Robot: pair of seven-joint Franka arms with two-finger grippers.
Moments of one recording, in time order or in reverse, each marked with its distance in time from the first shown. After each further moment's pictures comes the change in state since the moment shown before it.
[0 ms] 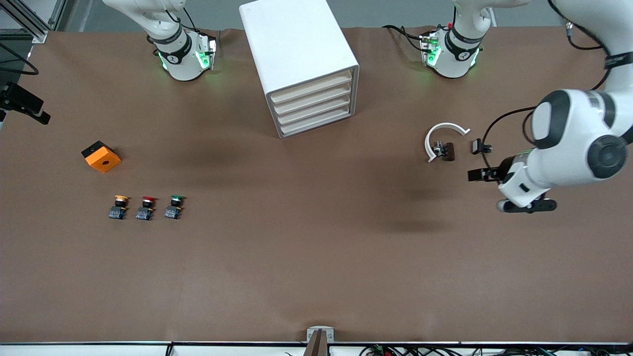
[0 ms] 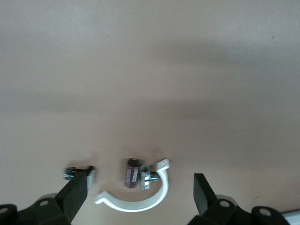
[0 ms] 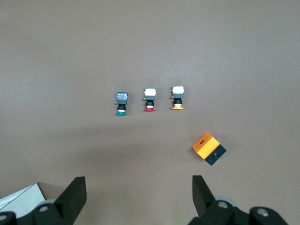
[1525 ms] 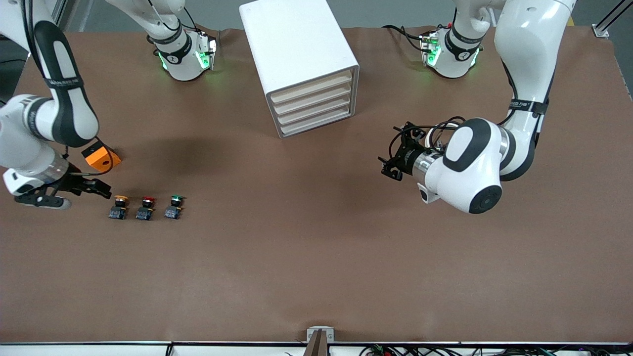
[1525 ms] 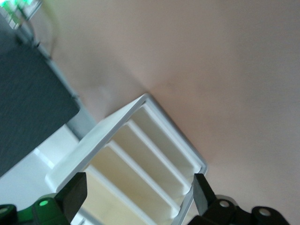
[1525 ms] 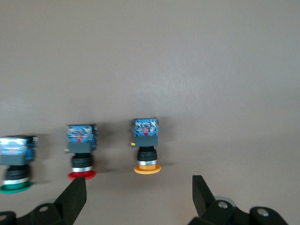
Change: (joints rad) left arm -0.123 0.244 -0.100 0.261 -0.514 -0.423 -1.379; right arm -0.132 0.349 -0.011 -0.580 -0.020 0.997 -0.108
